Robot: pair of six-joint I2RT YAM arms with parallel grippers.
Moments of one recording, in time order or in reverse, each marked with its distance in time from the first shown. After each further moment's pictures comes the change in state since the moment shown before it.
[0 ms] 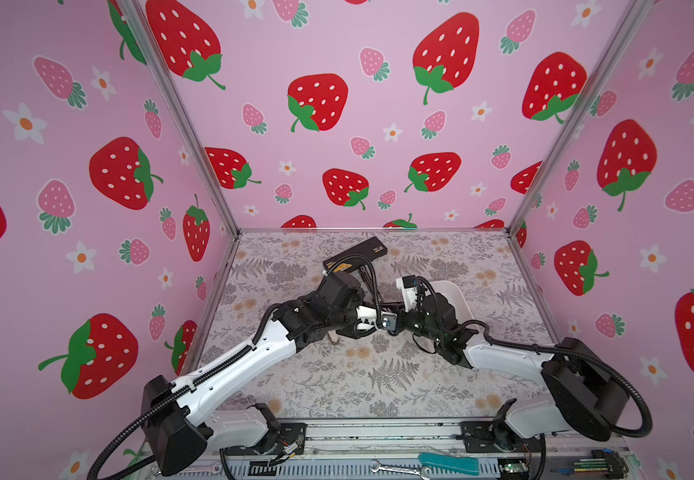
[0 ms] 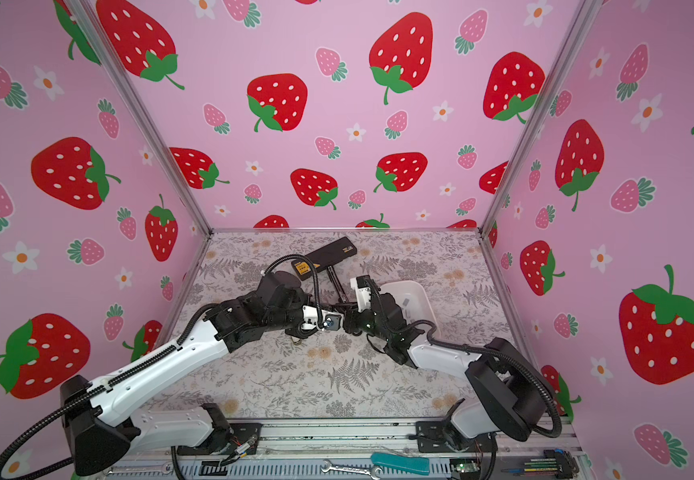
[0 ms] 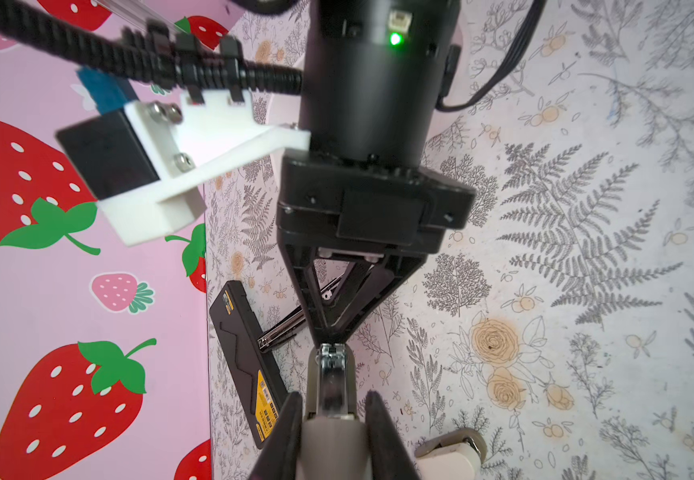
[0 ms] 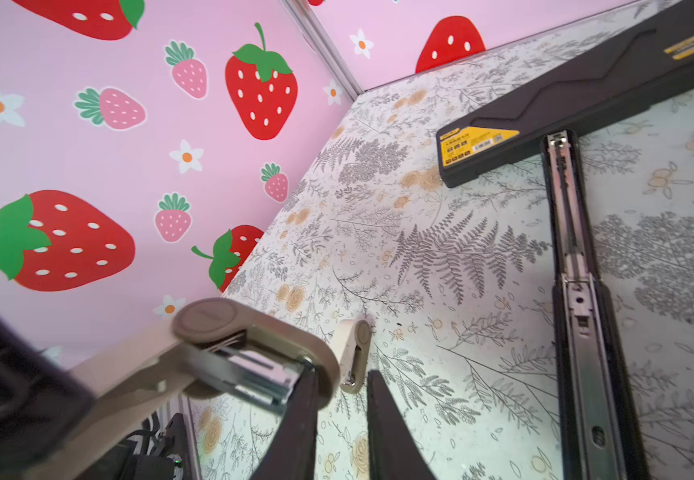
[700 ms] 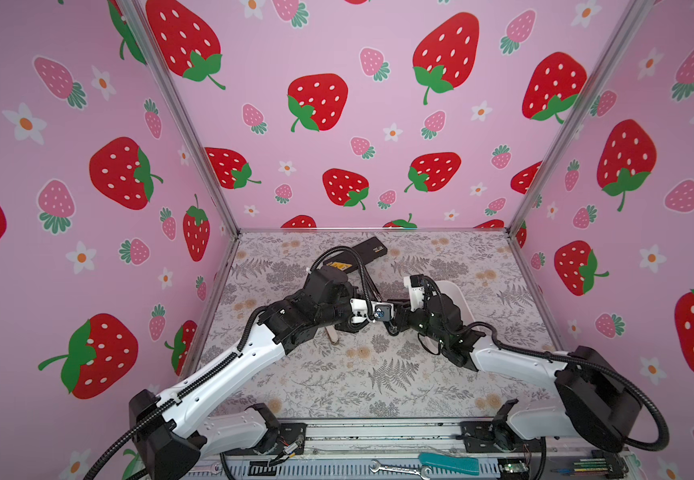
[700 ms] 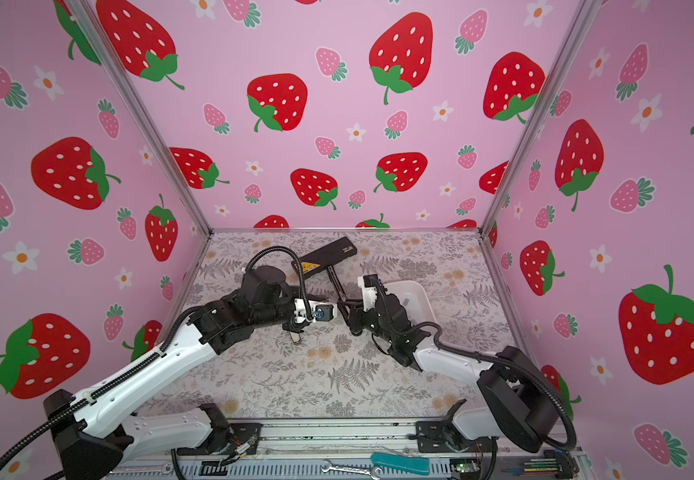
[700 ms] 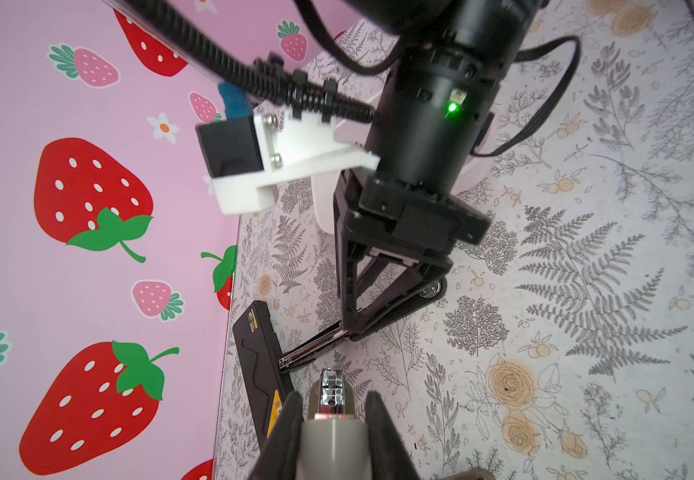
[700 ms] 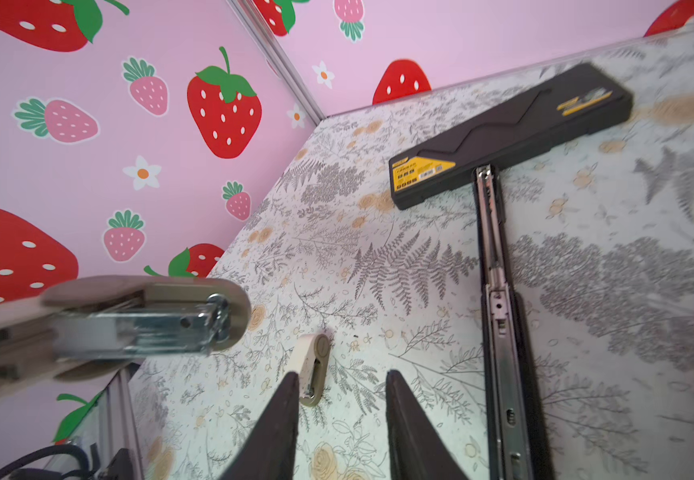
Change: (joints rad) left arm 0.058 -0.061 0.000 0.069 0.087 -0.069; right arm -0.002 -0.113 -0.037 -0.042 0.134 -0.087
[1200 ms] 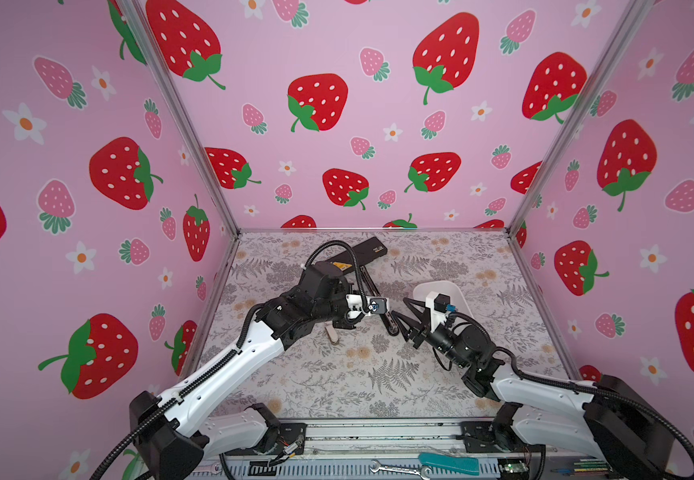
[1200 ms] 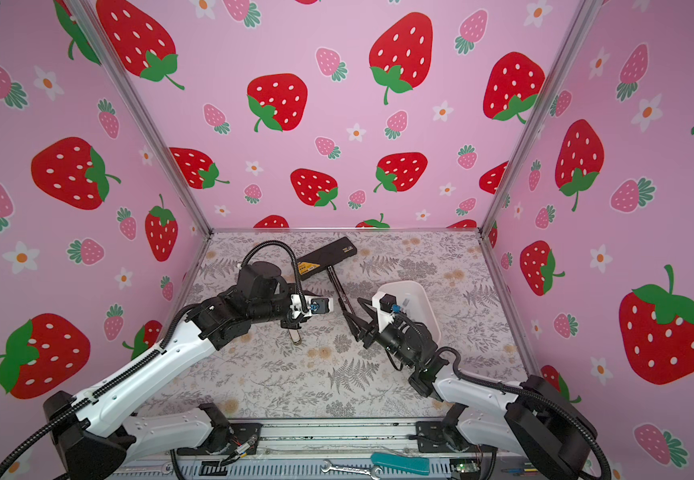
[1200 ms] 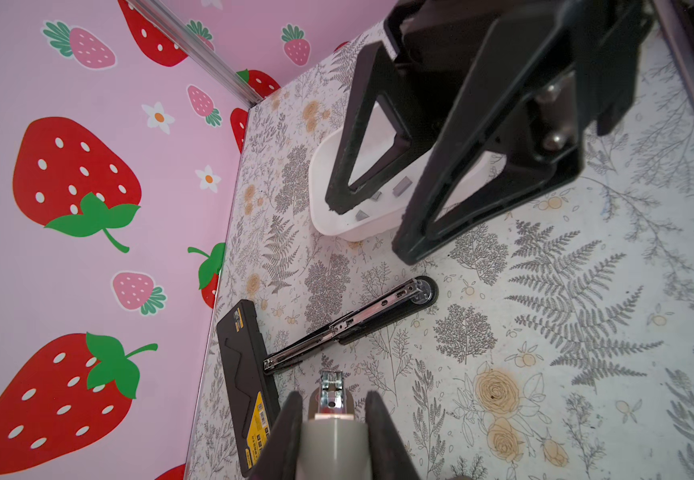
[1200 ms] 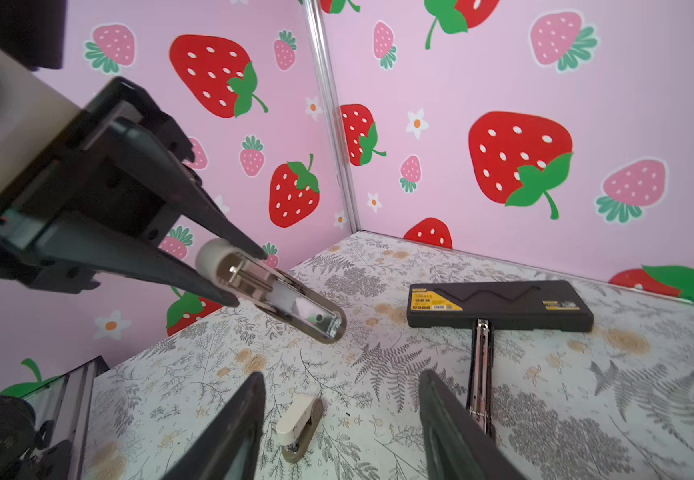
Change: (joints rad) left arm 0.047 0.006 0.003 -0.010 0.100 -0.031; right arm 0.069 -0.179 -0.263 0.464 0.006 -0.346
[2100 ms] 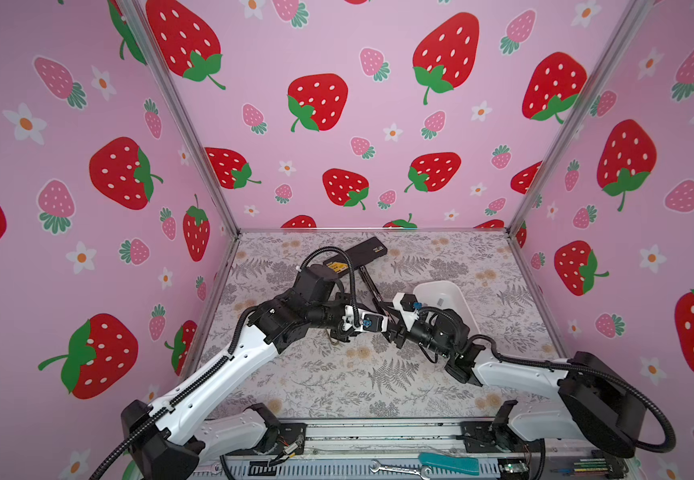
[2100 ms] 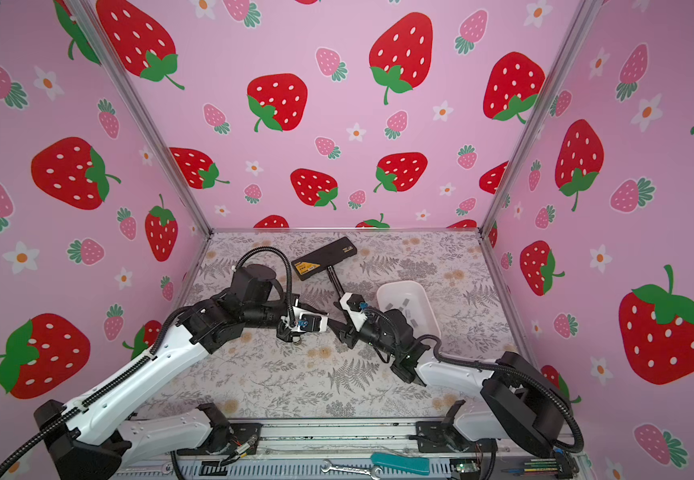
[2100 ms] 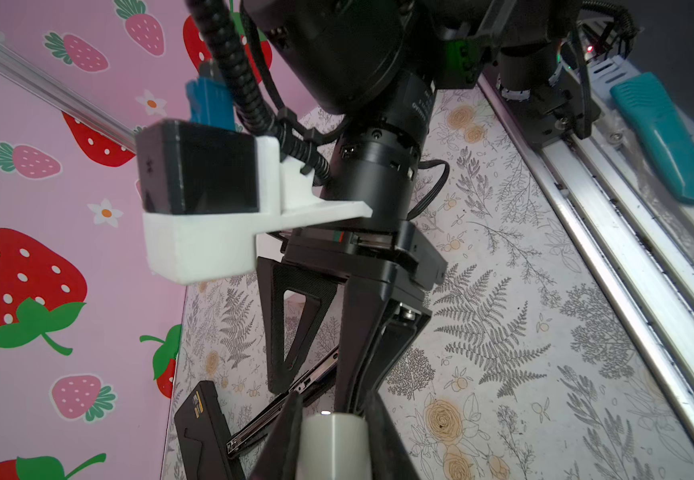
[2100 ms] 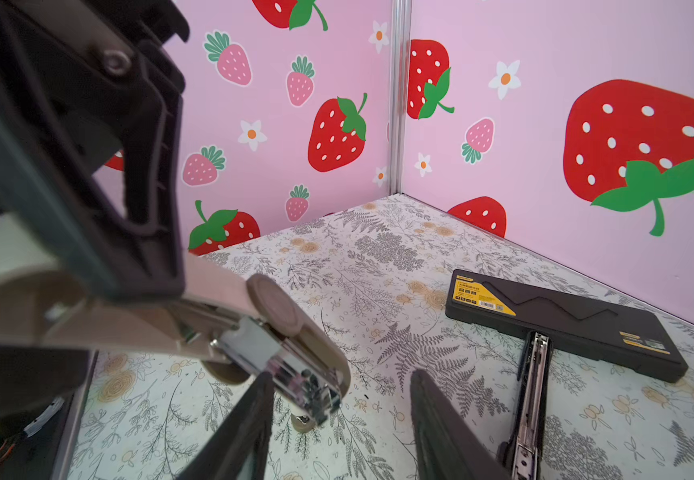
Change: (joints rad) left arm 0.003 -0.045 0.000 -0.087 0.249 0.106; right arm 0.038 0.179 0.170 -0.153 -0.134 -0.148
